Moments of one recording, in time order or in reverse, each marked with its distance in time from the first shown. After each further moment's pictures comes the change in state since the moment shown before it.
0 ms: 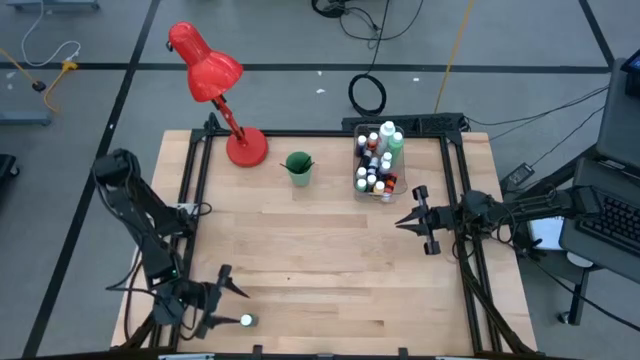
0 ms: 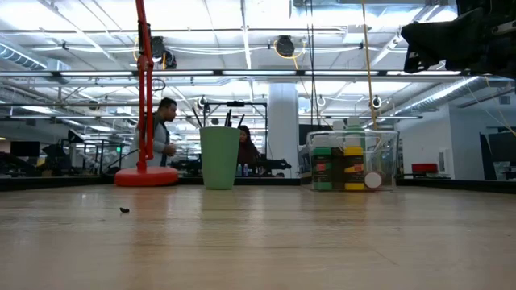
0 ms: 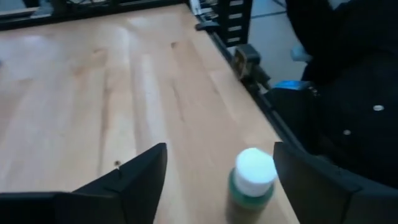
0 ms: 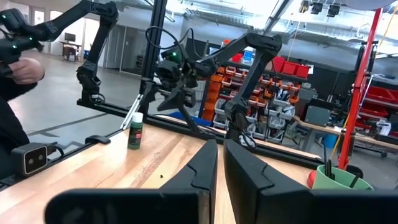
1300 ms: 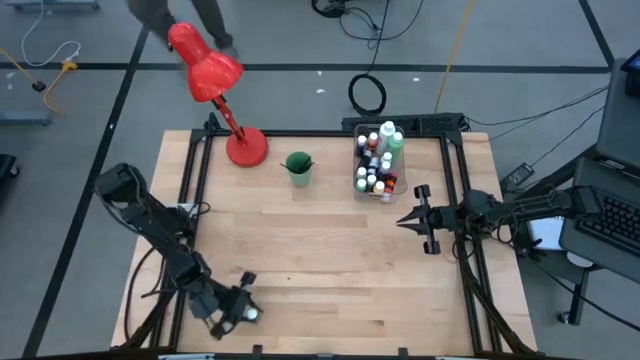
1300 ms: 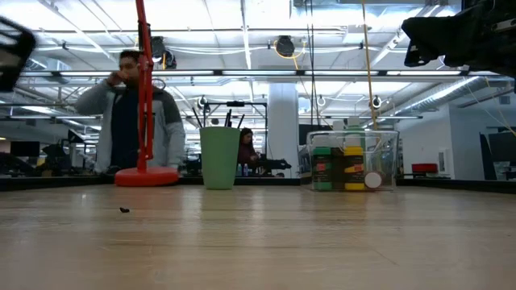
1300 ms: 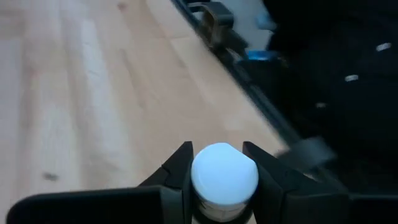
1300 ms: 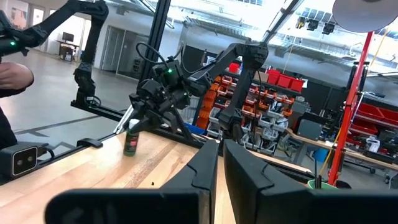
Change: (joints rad) left arm 0.211 0.185 0.002 0.202 0.389 0.115; right arm 0.000 0.000 0.000 0.037 -0.001 -0.057
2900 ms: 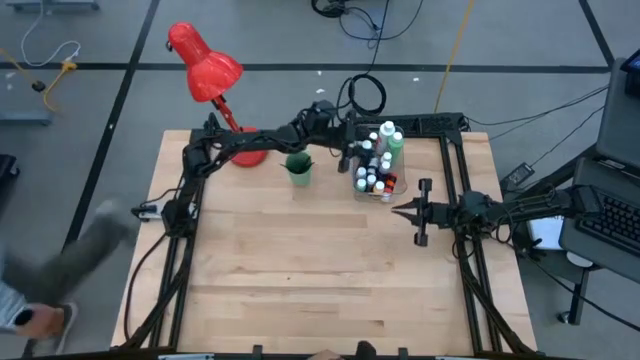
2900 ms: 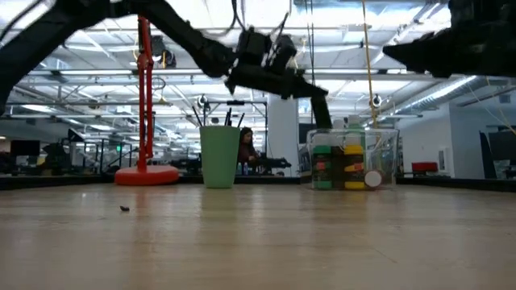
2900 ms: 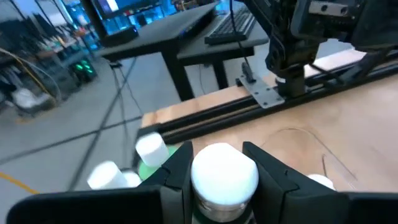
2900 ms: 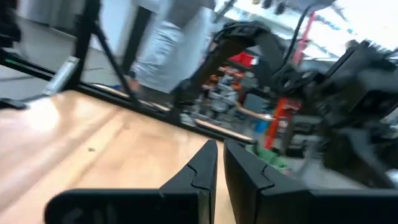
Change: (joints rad) left arm 1.379 0.645 1.076 -0.072 0.878 0.773; right arm 0.000 0.018 0.000 -0.052 0.235 -0.130
